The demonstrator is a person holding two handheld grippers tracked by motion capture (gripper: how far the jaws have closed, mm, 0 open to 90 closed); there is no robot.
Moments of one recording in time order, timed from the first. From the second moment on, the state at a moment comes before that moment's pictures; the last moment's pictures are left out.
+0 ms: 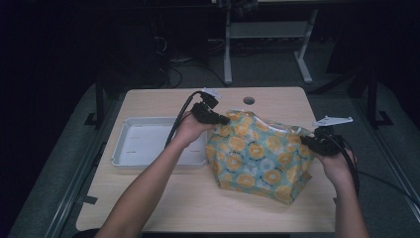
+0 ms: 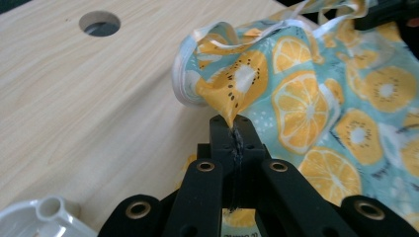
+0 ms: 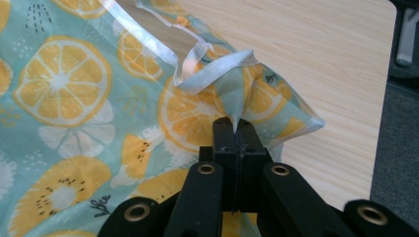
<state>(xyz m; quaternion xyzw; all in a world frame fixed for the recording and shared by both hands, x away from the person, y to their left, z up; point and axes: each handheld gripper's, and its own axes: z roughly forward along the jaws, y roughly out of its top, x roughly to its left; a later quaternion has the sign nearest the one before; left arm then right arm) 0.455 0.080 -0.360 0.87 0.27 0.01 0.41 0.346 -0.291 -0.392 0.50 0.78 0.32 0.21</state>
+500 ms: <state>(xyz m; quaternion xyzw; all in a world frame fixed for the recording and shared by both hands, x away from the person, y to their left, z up) 0.404 0.109 -0.362 0.87 0.24 -0.01 0.43 0.289 -0.276 -0.375 0.46 0.79 0.34 0.21</state>
